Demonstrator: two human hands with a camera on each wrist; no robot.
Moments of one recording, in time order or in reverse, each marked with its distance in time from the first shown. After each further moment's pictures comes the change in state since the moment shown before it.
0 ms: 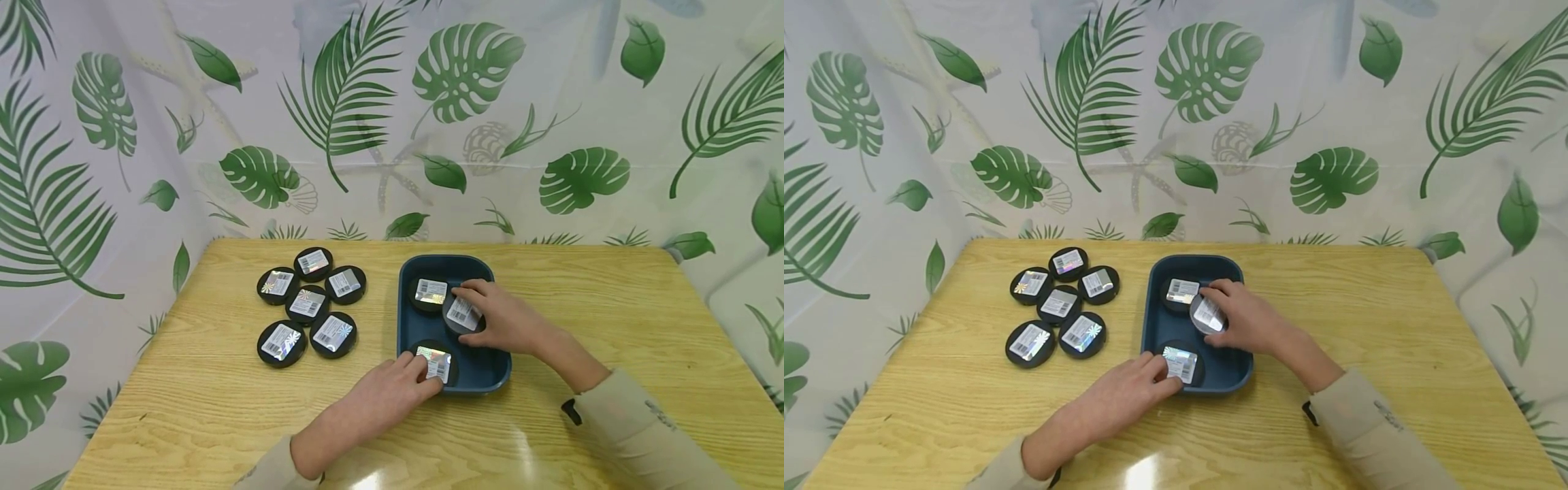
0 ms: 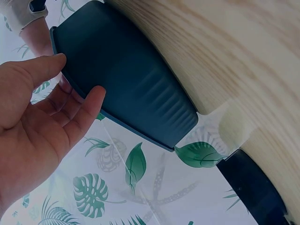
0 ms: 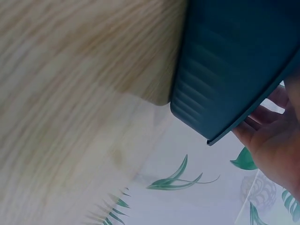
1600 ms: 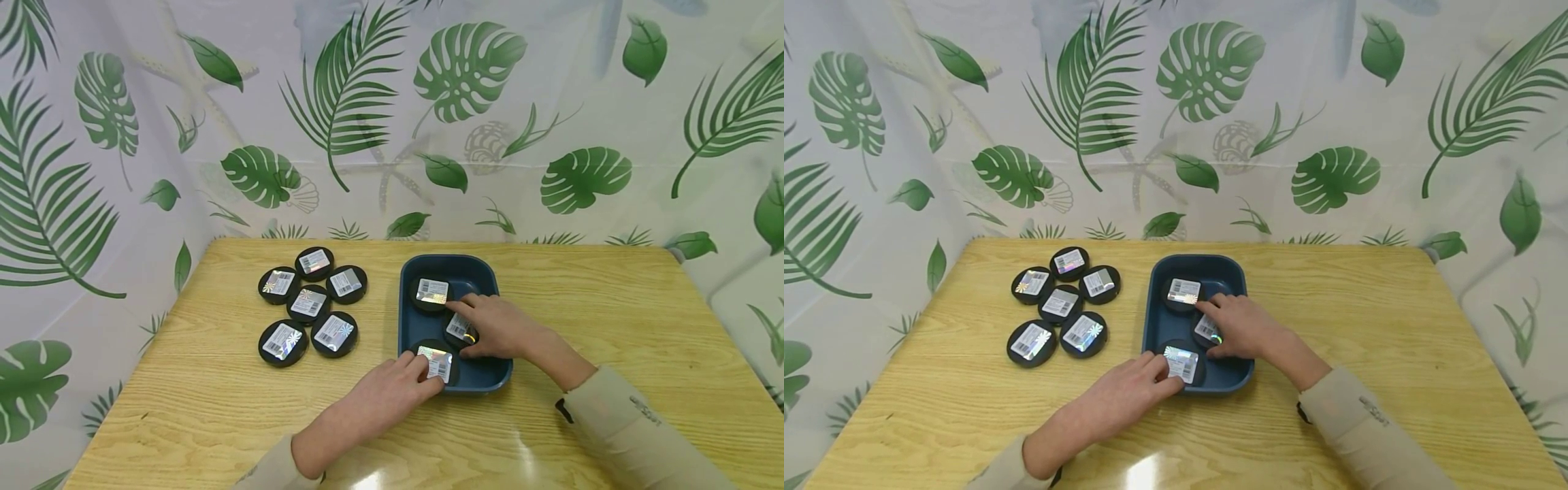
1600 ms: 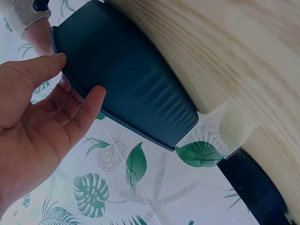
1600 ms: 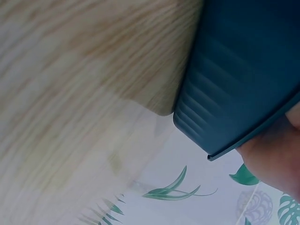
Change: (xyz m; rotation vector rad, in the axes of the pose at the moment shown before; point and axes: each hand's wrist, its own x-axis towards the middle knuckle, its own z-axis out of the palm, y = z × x) left_hand 0.000 0.000 -0.001 -0.009 -0.016 -0.001; right_hand 0.007 -0.004 0.012 -0.235 -0.175 -0.017
